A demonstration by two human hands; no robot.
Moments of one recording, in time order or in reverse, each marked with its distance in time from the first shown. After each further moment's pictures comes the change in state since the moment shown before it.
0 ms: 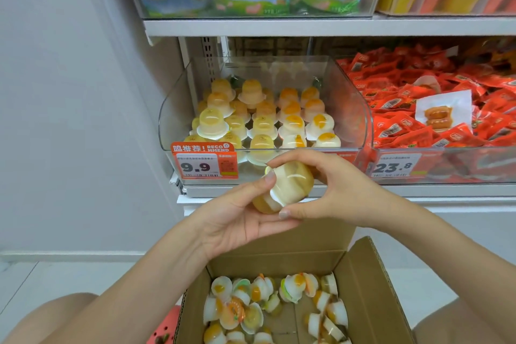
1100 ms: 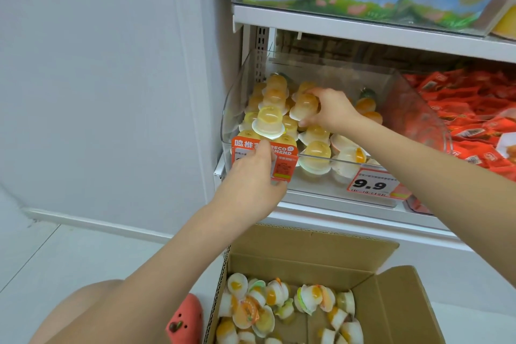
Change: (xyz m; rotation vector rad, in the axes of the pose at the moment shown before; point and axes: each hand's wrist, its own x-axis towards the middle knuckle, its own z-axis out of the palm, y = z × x) left_hand -0.011 0.042 -0.045 1.516 0.705 0.387; right_hand 0.207 0.040 -0.005 -0.674 0.189 0.201
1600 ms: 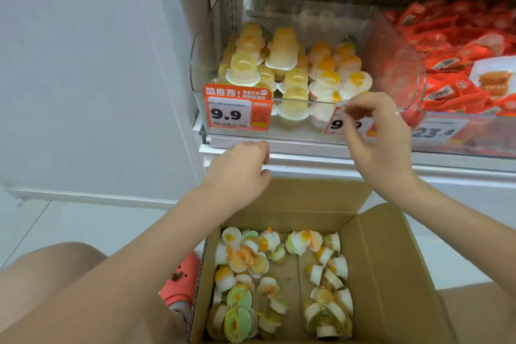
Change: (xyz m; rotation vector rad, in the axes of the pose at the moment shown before) left_hand -0.030 -0.011 0.045 0.308 -0.172 0.090; right_hand -0.197 0.024 0.010 0.296 0.610 -0.275
